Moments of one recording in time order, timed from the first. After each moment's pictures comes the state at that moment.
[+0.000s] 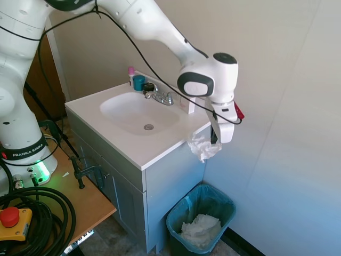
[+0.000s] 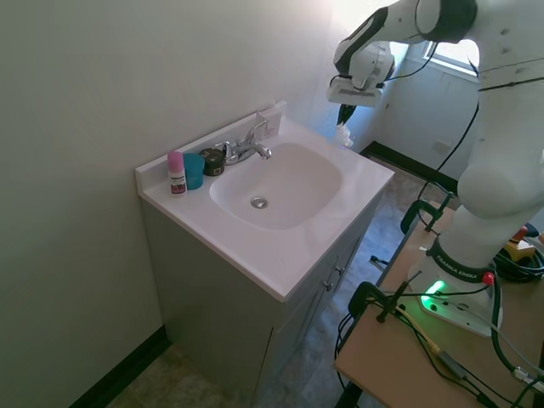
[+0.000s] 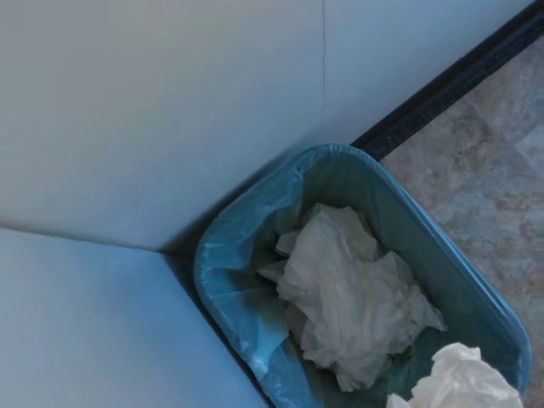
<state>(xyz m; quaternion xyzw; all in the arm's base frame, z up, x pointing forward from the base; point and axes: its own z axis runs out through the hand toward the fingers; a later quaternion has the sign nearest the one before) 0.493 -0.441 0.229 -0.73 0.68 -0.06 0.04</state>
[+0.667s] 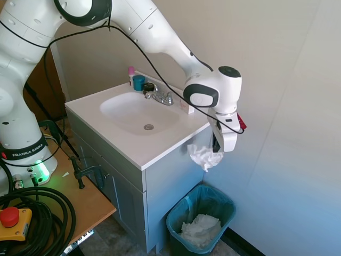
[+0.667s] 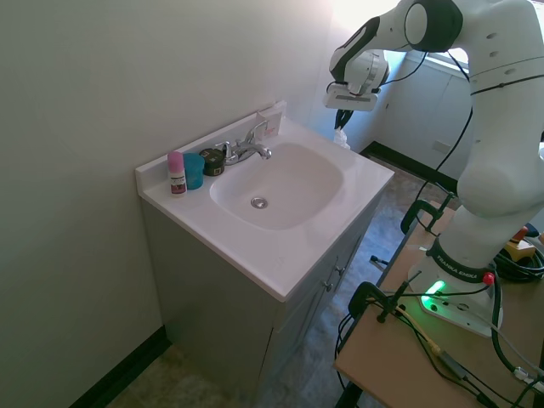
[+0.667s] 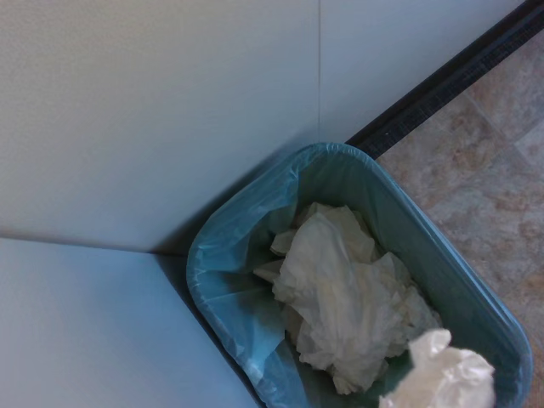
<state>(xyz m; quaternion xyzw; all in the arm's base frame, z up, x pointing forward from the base) 0.500 -0.447 0.224 -0.74 0.67 -0.05 0.04</state>
